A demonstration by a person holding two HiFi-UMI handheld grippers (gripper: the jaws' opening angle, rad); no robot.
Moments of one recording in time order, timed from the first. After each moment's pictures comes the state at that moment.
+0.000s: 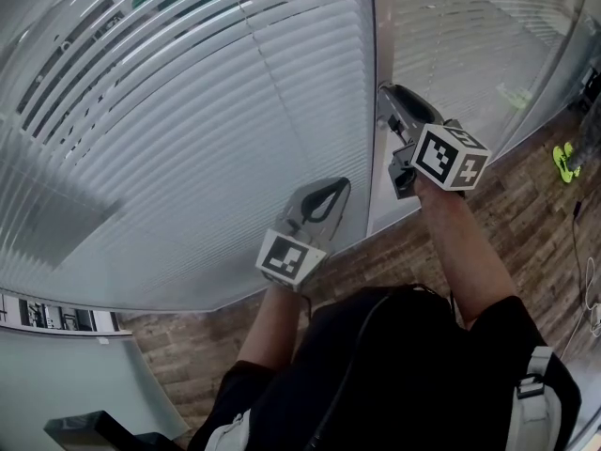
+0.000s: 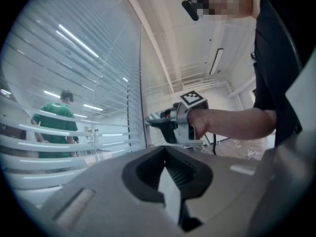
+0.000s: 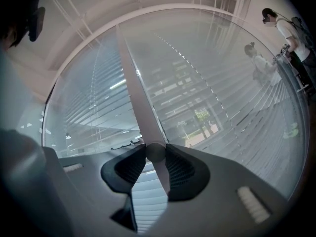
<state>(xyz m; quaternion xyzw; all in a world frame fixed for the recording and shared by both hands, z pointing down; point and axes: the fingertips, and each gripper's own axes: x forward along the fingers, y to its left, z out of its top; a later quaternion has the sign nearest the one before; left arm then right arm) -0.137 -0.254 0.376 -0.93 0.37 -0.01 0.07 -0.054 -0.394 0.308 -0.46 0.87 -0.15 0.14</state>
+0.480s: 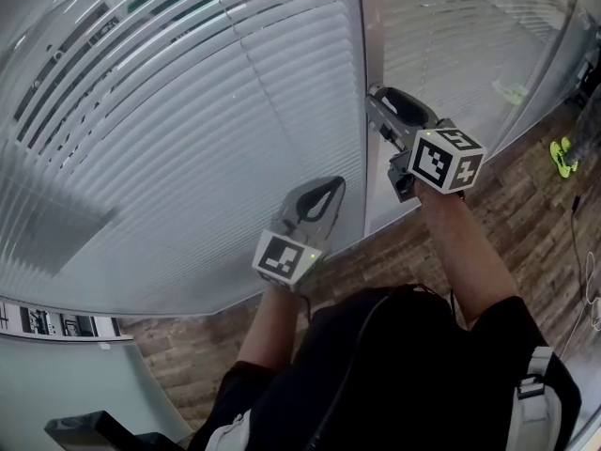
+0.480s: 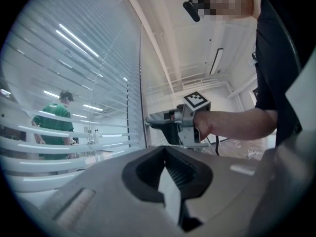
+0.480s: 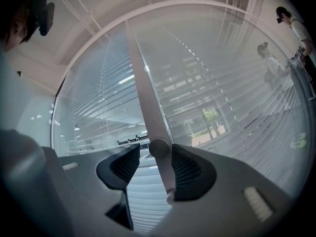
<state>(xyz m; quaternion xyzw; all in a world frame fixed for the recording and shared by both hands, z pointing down) -0.135 -0.264 0.371 -0.93 0.37 0.00 0.07 -0.062 -0.391 0.308 -0.42 0.89 -0.13 0.11</state>
